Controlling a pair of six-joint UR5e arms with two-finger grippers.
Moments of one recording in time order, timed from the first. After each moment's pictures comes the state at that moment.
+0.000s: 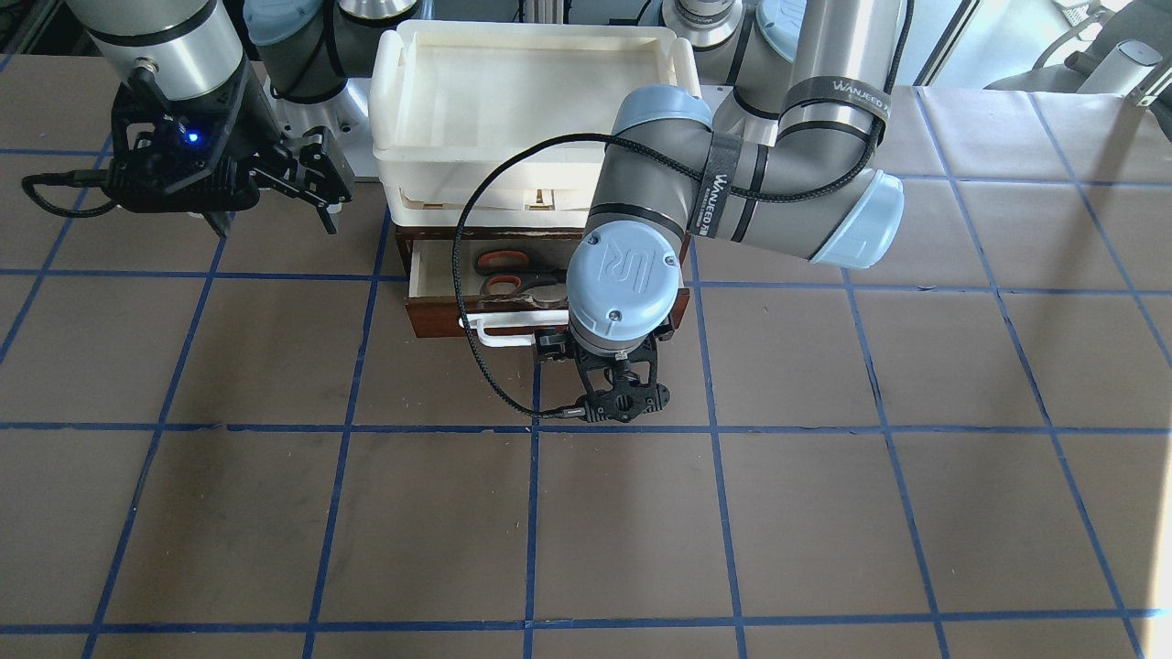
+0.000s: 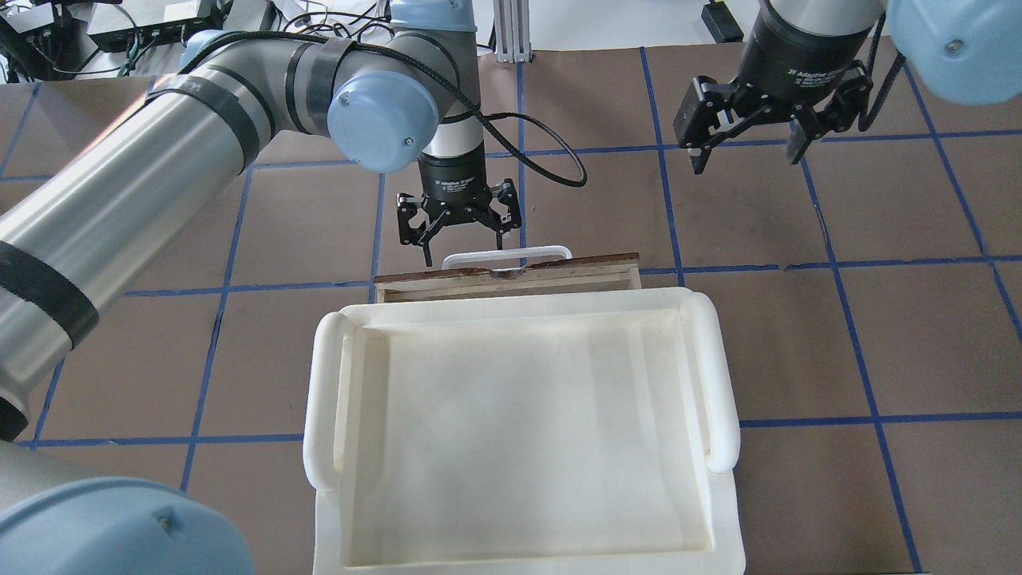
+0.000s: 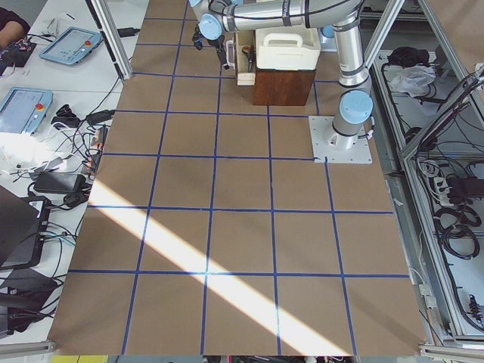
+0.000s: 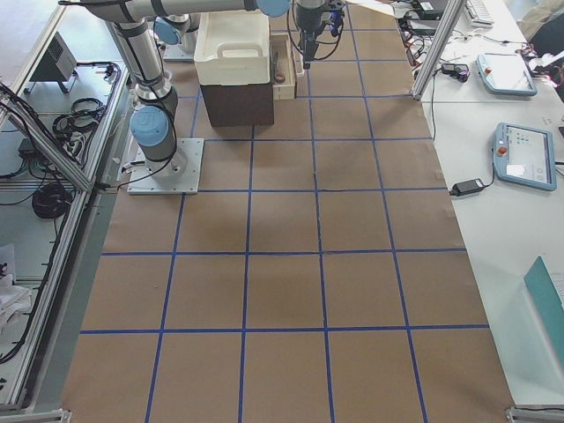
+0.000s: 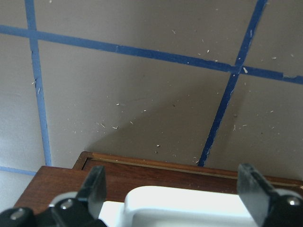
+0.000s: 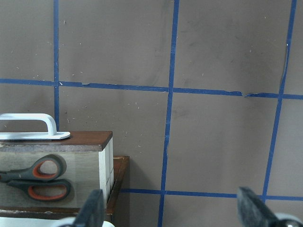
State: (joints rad) left arm -1.85 -2.03 -1.41 -1.61 1.51 -0.45; right arm 1.60 -1.53 1.48 -1.50 -1.57 -0.04
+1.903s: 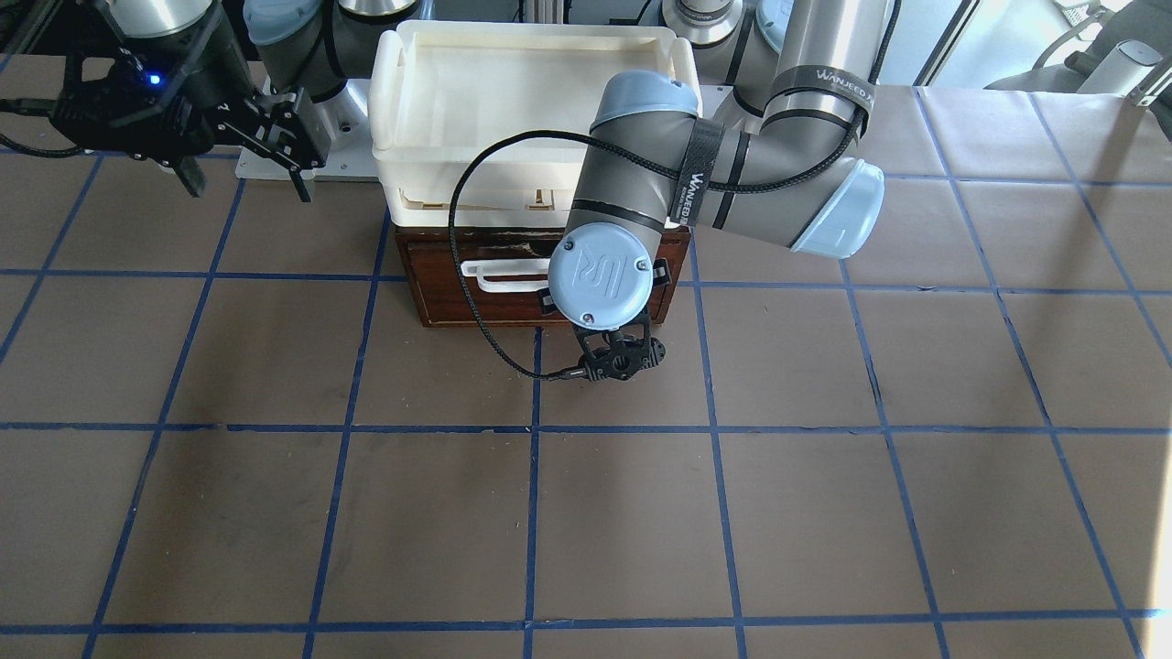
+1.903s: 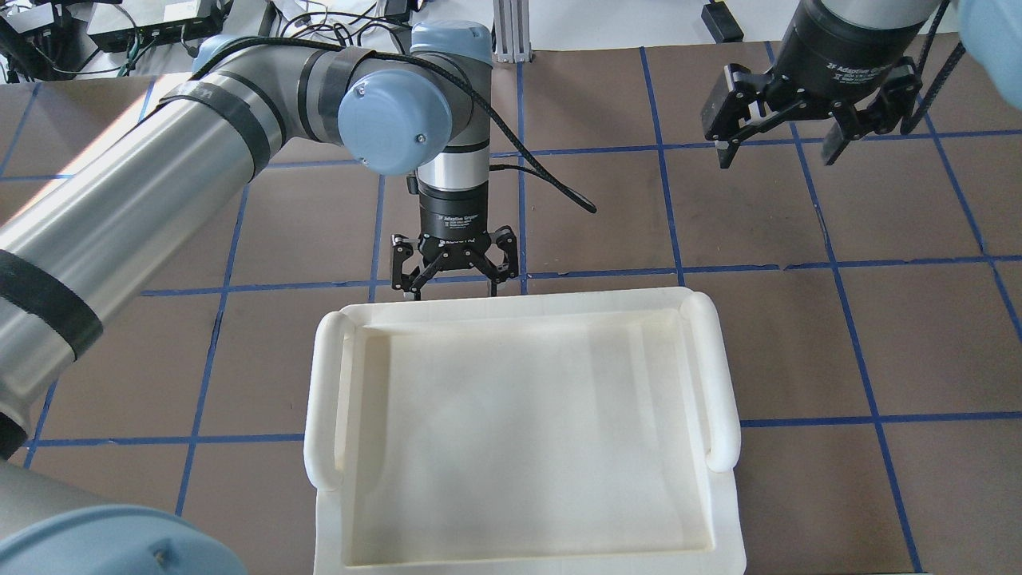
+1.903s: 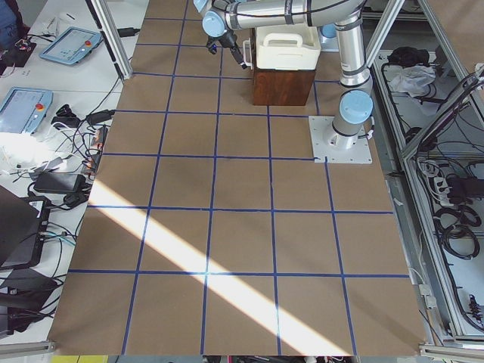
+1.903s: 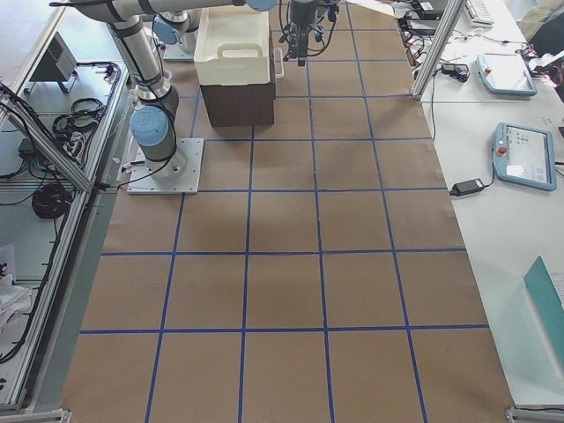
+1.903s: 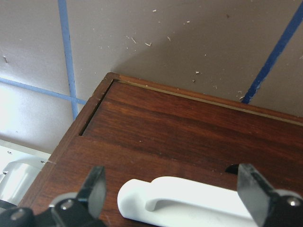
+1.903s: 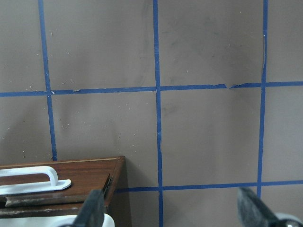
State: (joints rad) left arm -1.88 -2.02 -1.42 -1.84 1.51 -0.53; right arm 1.58 -1.62 1.49 -1.46 -1.58 0.03
